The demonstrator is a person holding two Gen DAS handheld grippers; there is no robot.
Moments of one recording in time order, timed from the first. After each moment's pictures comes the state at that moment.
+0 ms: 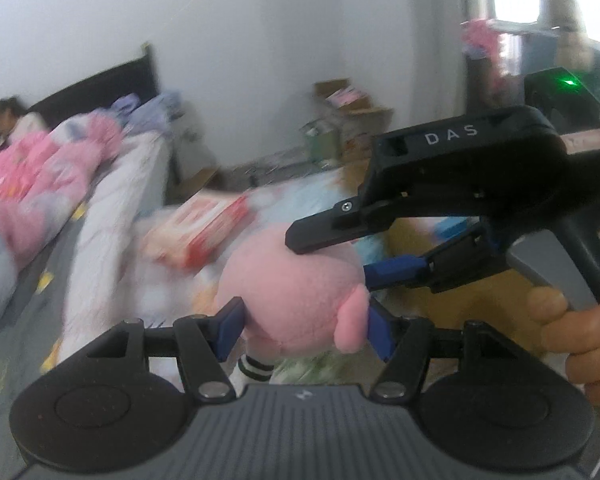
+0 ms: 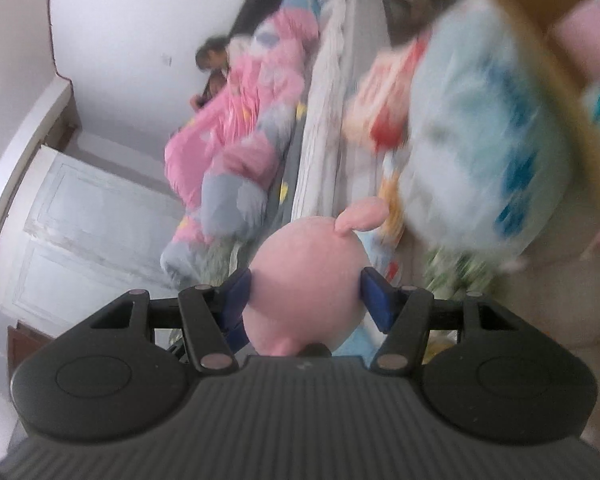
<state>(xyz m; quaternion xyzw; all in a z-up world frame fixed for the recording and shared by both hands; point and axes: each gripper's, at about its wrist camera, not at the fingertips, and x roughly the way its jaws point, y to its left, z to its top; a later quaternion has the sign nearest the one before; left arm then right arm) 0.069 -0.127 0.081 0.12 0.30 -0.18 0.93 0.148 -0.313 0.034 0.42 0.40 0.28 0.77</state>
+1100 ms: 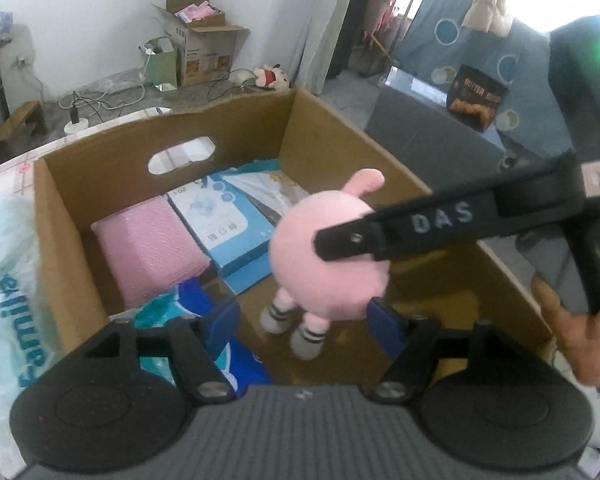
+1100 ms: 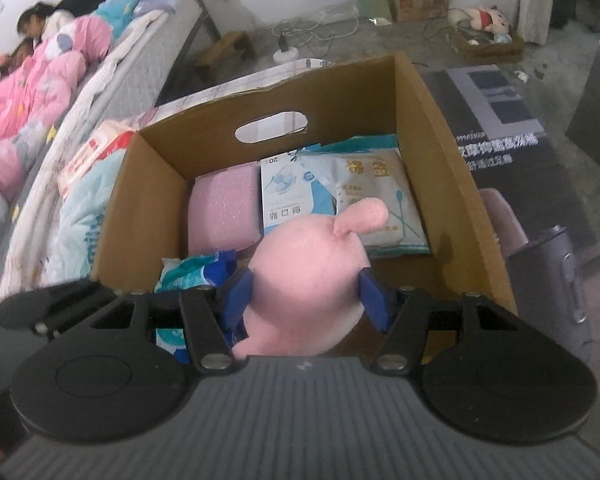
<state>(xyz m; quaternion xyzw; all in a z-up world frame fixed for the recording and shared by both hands) 0.215 -0.347 0.007 0.06 0.45 -0.37 0.81 0.216 -0.526 0.017 0.14 0.49 0.01 0.86</state>
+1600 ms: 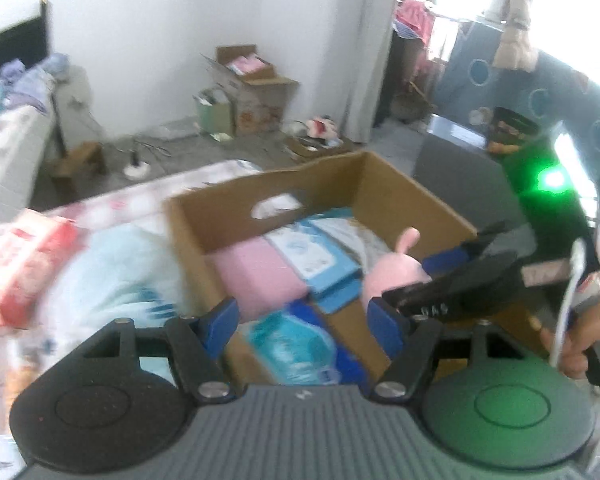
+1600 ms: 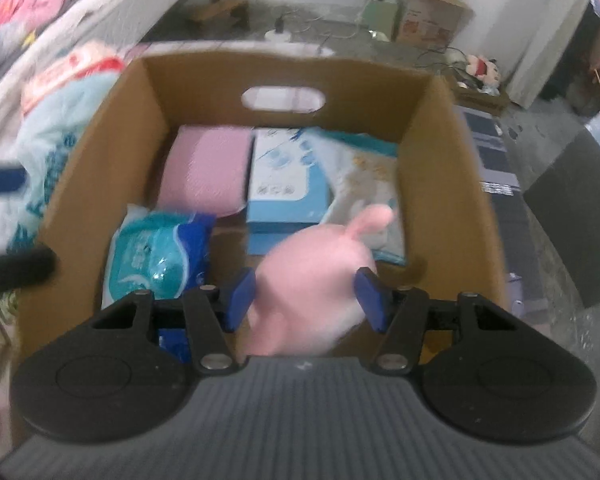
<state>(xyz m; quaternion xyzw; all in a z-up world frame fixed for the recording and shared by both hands) 0.195 -0.268 0.055 0.08 0.38 -0.30 0.88 0.222 -0.461 0.005 -0.03 0.51 -0.01 0.86</state>
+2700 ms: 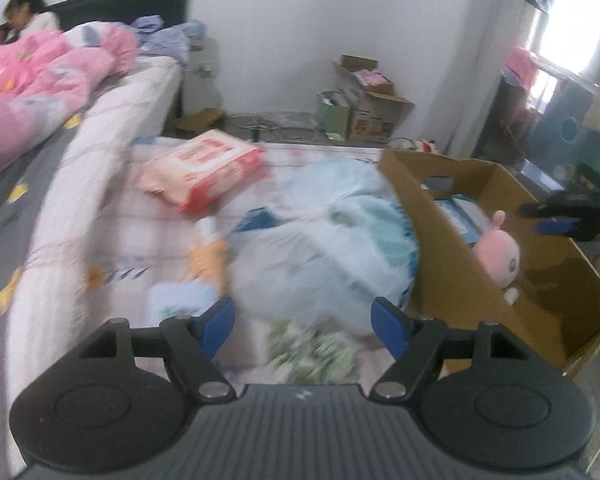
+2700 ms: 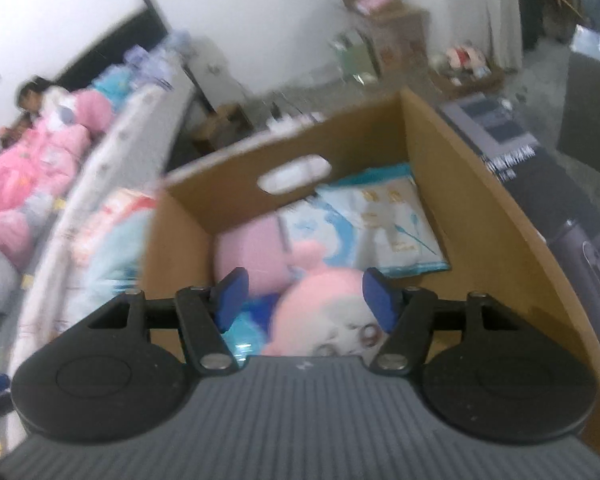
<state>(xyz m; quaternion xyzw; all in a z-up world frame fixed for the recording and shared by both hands) 0.123 -0.061 0.051 -0.01 0.39 -0.16 0.91 0.169 -0.489 0.039 0.21 0.37 -0.02 0.90</state>
